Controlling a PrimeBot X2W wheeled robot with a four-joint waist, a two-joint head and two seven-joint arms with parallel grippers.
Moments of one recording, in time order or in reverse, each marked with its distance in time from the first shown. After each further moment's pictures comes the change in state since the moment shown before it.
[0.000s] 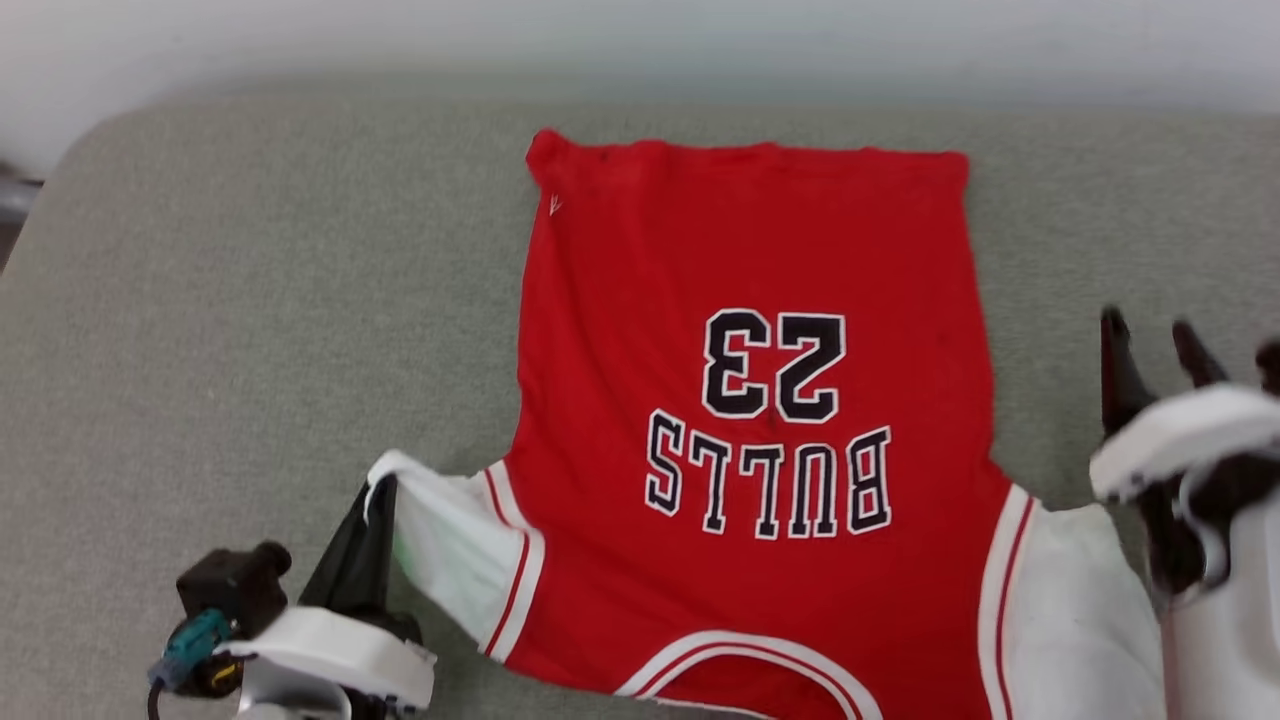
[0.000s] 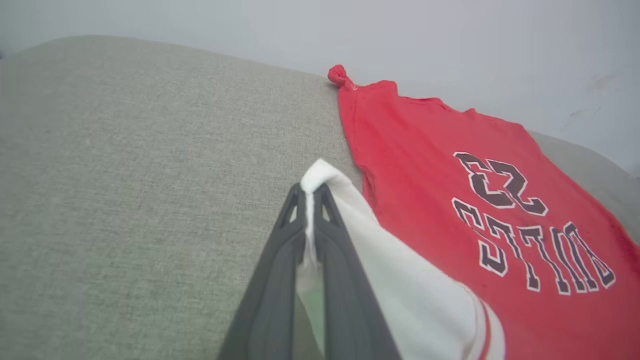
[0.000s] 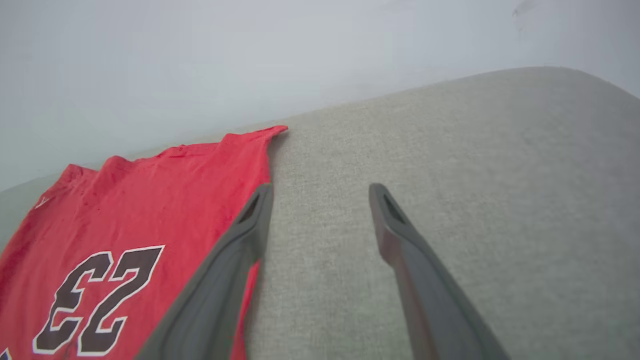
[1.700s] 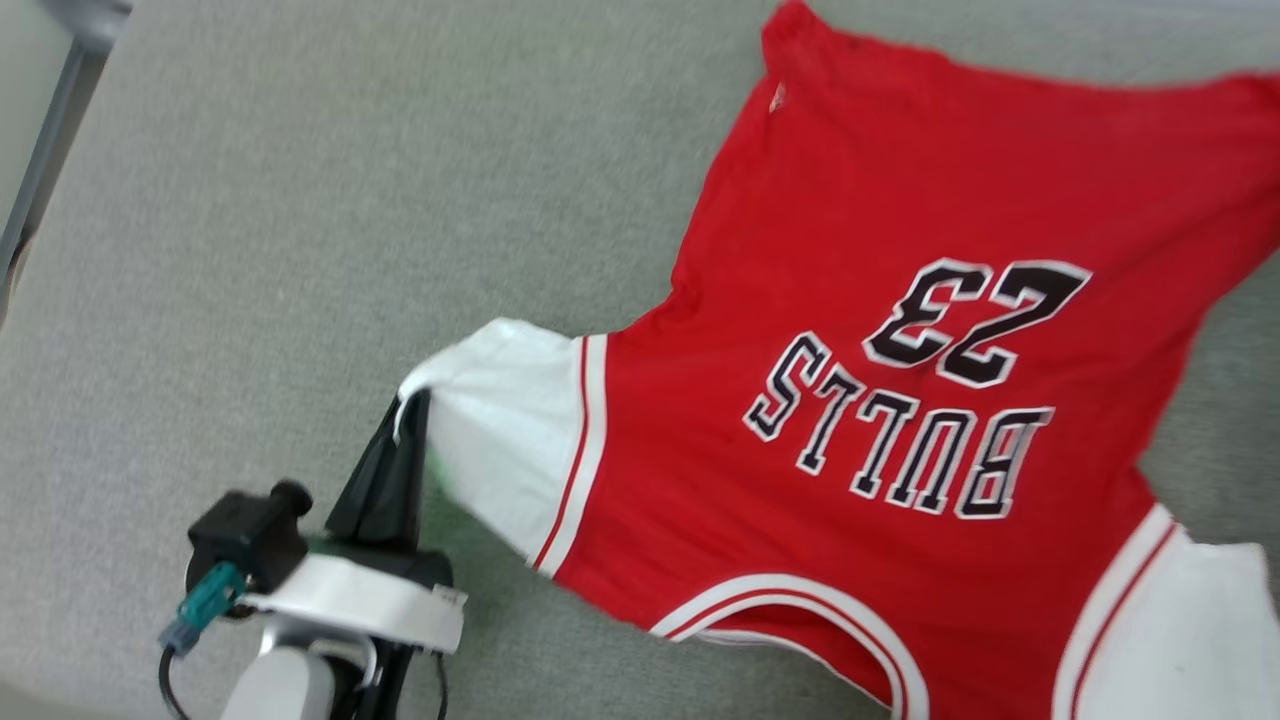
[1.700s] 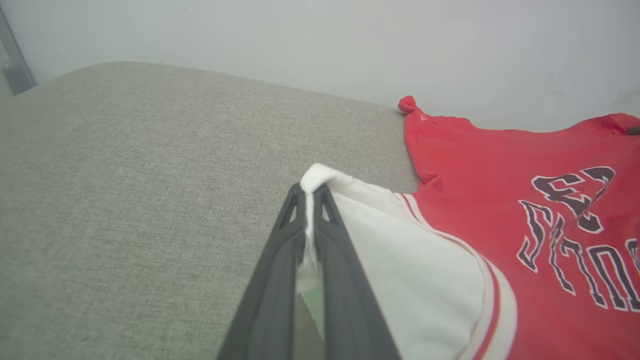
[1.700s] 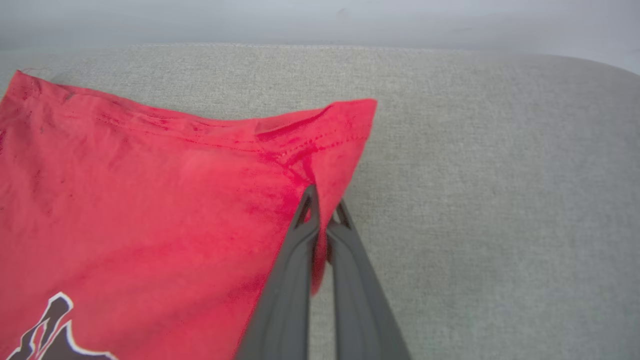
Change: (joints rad) left arm -0.100 -0.151 0.119 -0.064 0.187 -0.149 -0.001; right arm -0.584 -0.240 -0.007 0.200 -0.139 0.000 0.792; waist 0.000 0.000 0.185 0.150
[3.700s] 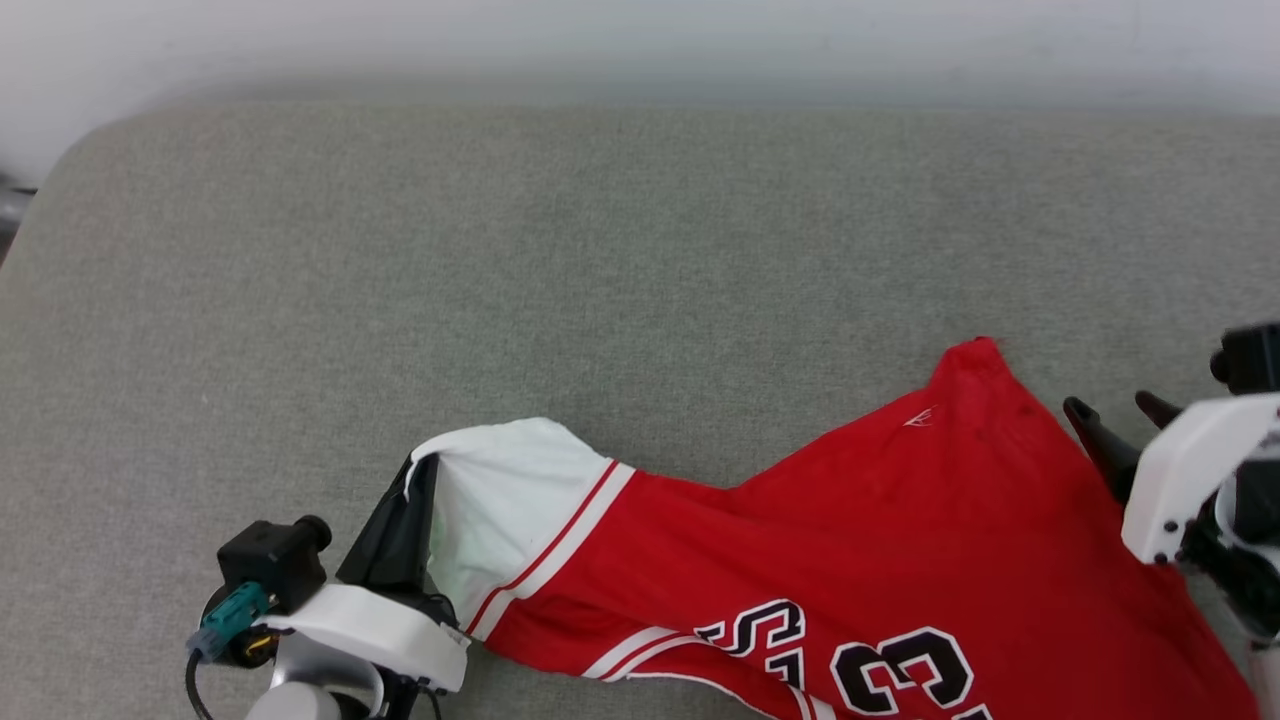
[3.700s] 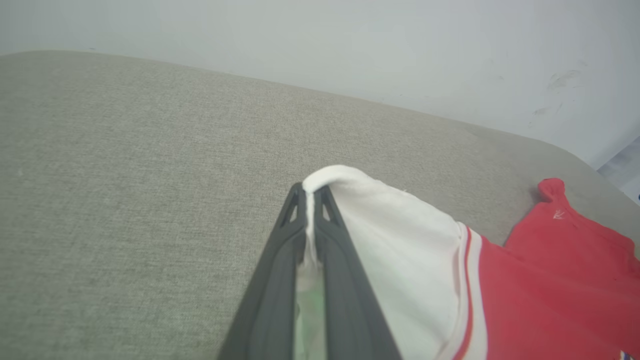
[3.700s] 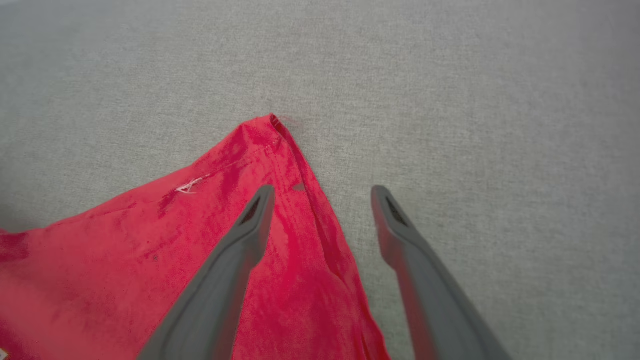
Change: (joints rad) left arm 0.067 0.033 -0.035 0.069 -0.052 0.043 0.063; right arm 0.694 0.008 0.221 -0.451 0.315 0.000 -0.256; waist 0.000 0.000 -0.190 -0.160
